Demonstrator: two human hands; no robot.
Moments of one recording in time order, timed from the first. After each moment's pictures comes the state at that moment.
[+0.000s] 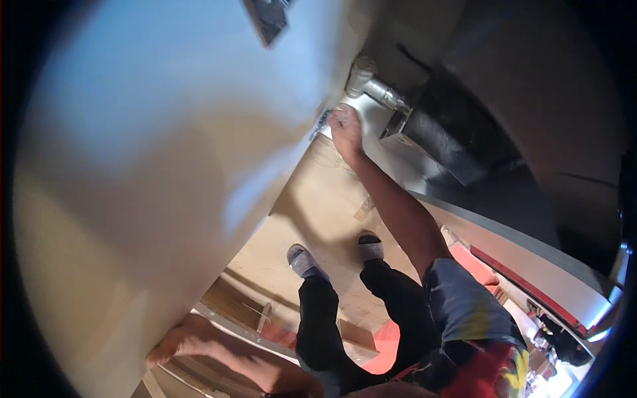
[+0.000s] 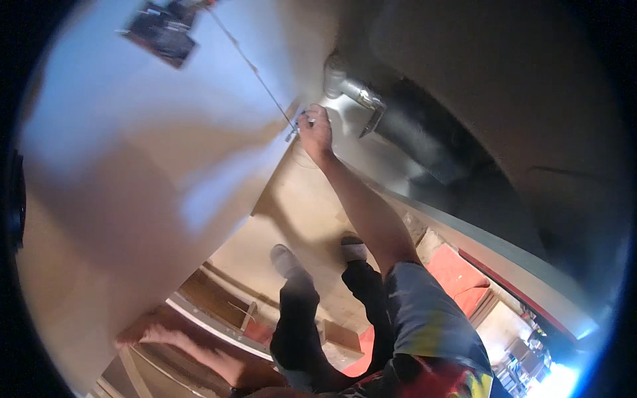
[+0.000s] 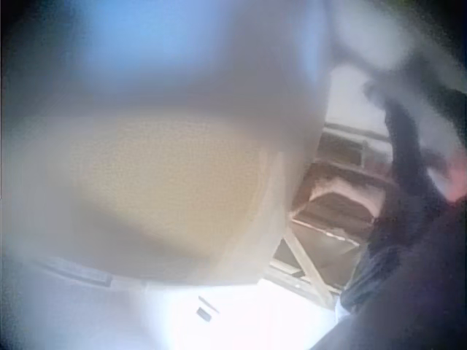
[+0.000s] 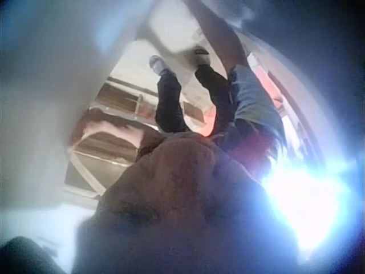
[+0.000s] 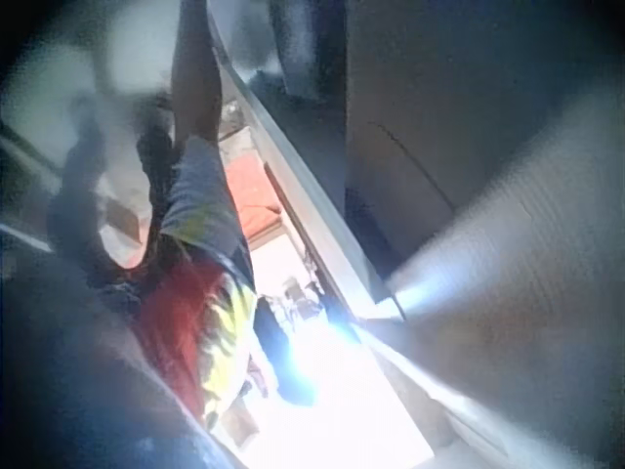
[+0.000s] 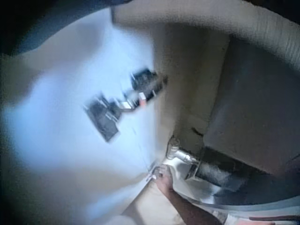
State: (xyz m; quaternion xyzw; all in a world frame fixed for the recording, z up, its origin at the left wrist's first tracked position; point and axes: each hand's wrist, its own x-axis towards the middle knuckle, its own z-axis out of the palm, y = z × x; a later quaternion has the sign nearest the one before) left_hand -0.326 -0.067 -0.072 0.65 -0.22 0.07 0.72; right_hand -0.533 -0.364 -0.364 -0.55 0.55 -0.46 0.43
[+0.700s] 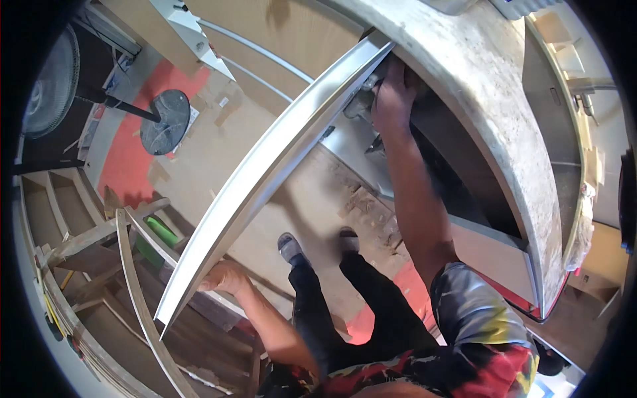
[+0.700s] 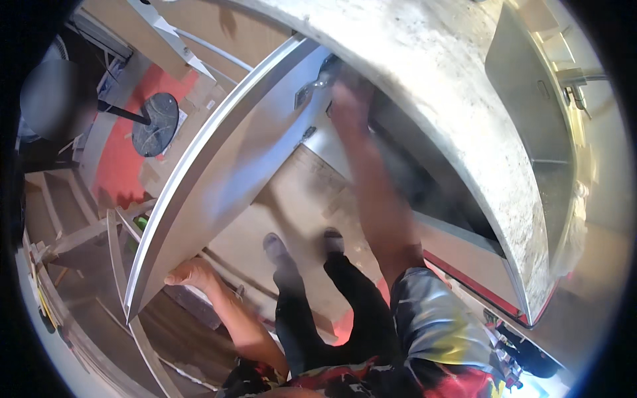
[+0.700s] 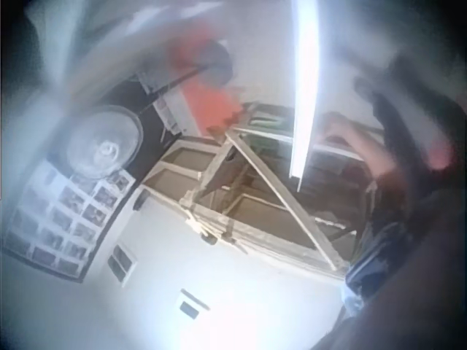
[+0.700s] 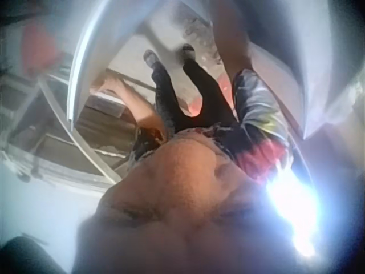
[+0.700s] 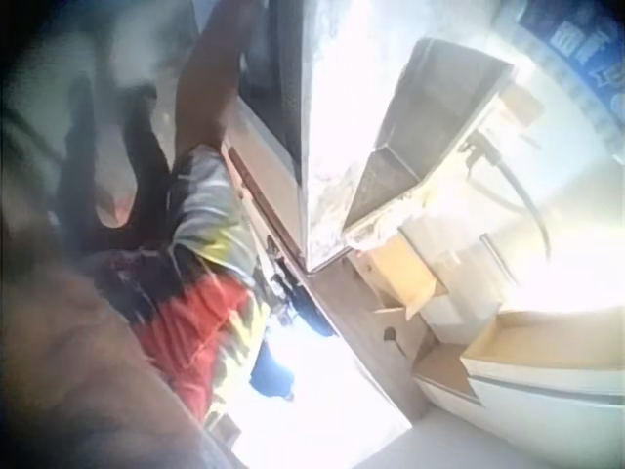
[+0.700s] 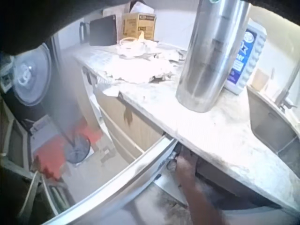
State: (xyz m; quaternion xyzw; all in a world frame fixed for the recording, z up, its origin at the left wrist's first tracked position) left_hand -0.386 -0.079 -0.080 0.71 -0.14 0.13 0.67; right_hand -0.584 -0.412 -0.065 -0.62 0.45 -0.59 0.26
